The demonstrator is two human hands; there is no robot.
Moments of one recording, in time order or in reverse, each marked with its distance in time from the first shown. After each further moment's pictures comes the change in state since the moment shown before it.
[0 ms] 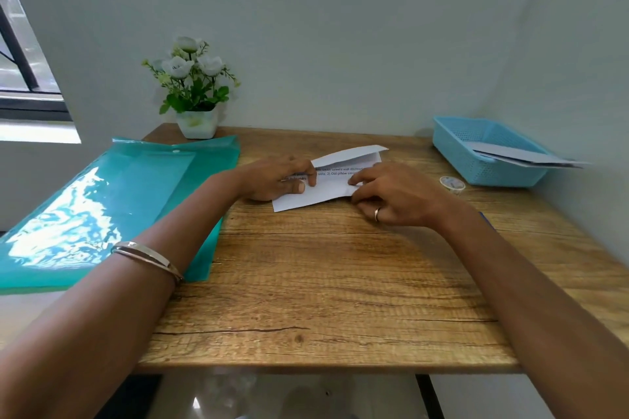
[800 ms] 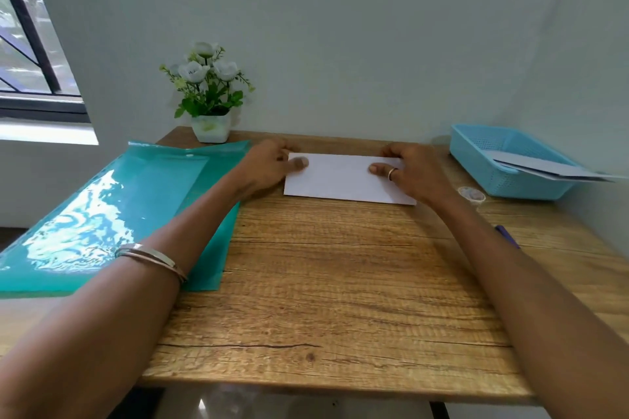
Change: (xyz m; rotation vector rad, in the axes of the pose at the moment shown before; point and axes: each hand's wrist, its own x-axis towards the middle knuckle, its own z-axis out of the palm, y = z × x) left_hand -0.012 -0.002 -0.008 -0.638 0.413 -0.307; right_hand 0.041 0.039 0.024 0.535 0.337 0.542
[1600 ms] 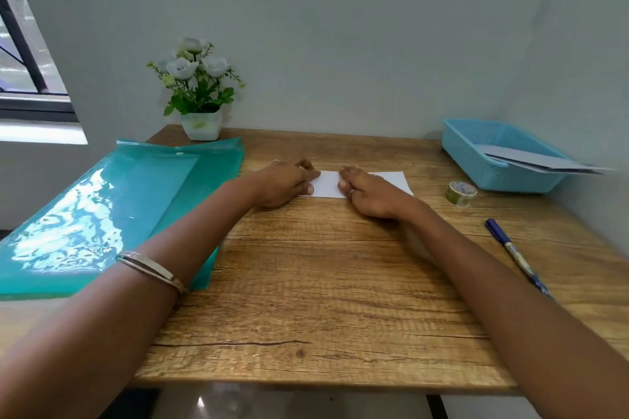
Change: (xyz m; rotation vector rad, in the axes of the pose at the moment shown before) left_hand 0.007 0.007 0.025 0.721 -0.326 0.218; right_hand -0.019 -0.037 0.028 -0.177 -0.501 0.001
